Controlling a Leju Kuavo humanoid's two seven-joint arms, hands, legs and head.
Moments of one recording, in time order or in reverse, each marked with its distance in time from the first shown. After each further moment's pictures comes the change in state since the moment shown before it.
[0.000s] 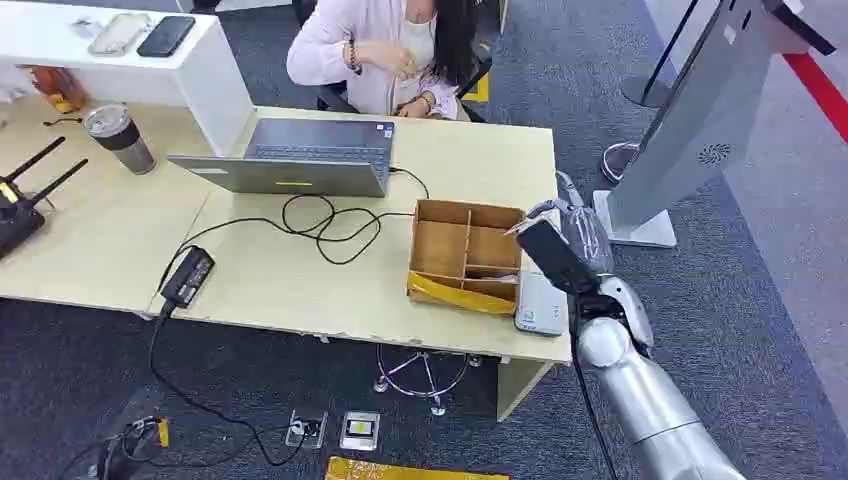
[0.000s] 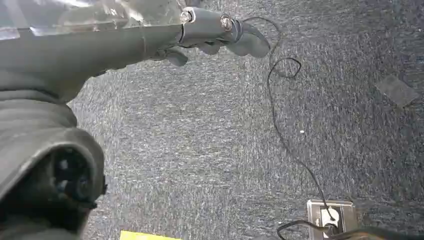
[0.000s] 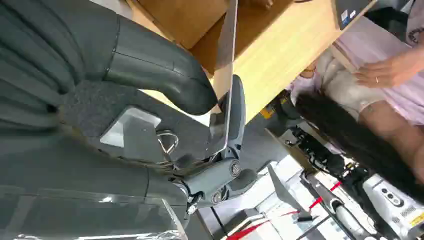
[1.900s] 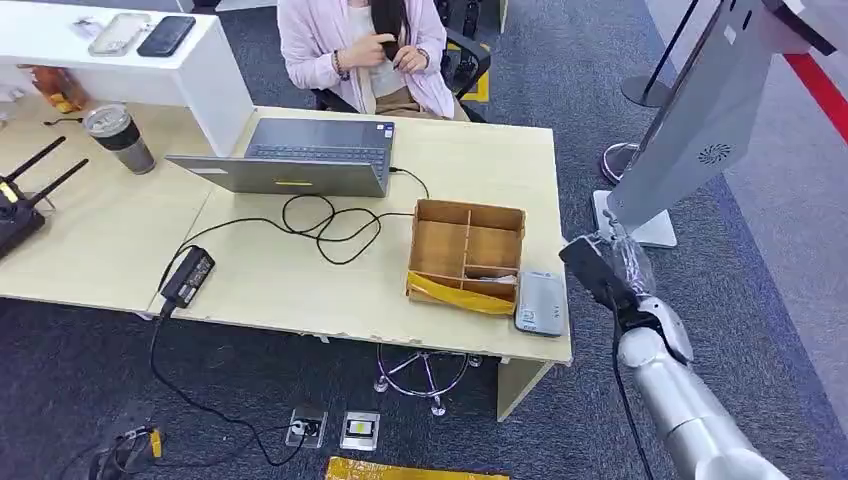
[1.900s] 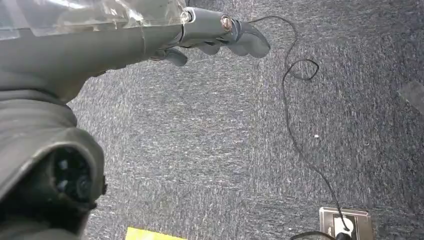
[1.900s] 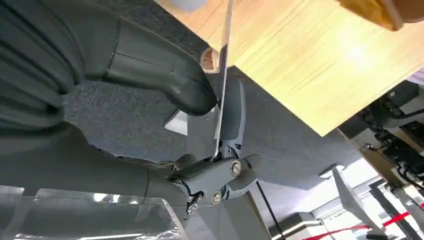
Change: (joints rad) left arm 0.031 0.000 0.026 0.000 0.020 0.011 0.003; right arm -0.059 -0.099 -0.031 0.314 0.000 -0.020 -0.061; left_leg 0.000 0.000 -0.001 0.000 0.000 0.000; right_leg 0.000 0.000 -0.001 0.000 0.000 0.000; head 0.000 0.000
